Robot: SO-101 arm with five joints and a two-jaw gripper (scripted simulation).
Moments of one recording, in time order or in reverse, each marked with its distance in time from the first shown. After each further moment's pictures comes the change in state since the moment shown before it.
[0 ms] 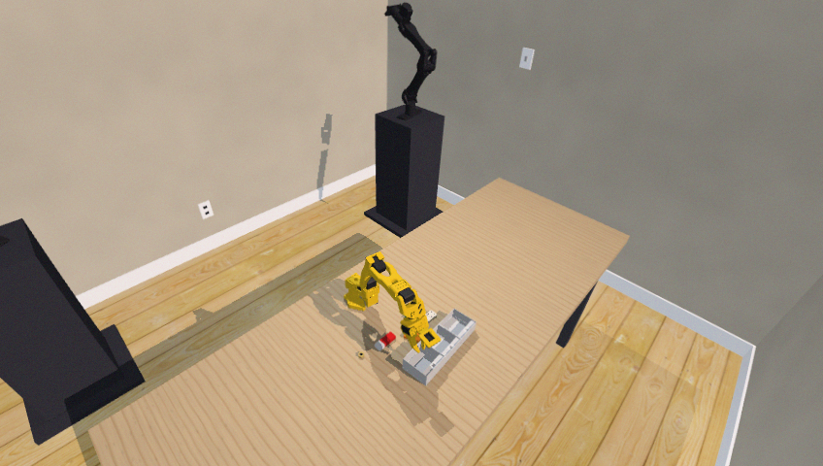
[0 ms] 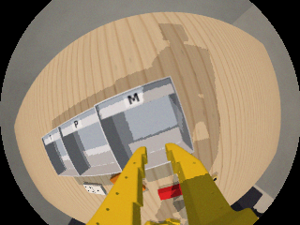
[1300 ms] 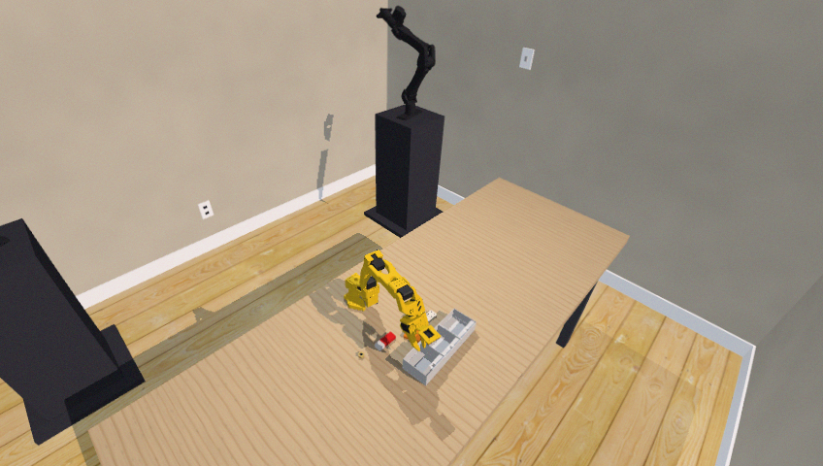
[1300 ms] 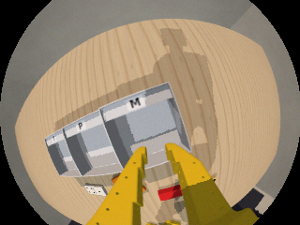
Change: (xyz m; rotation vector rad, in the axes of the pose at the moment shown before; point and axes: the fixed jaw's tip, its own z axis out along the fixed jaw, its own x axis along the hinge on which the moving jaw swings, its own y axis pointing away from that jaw) arm -0.005 0.000 -0.007 0.001 -0.051 0.000
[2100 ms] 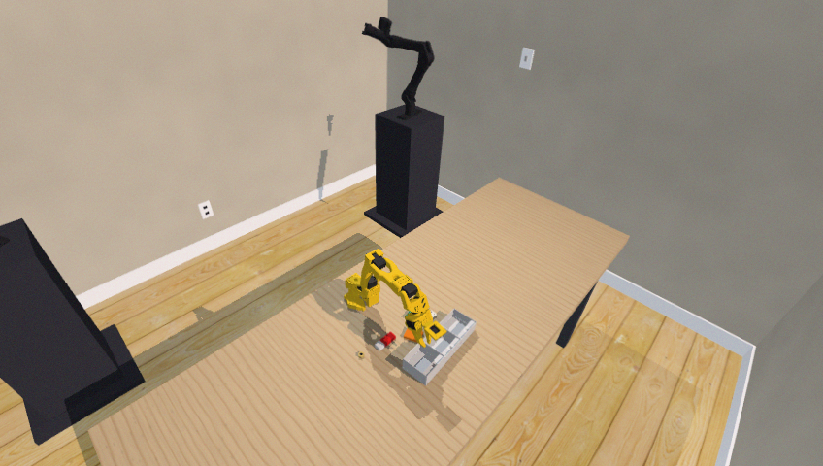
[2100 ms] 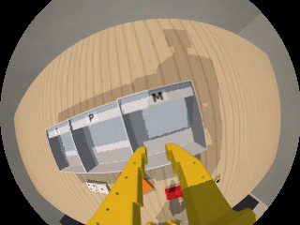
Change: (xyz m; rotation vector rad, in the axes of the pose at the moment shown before) arm 0.005 0.021 0.001 -0.036 0.006 -0.063
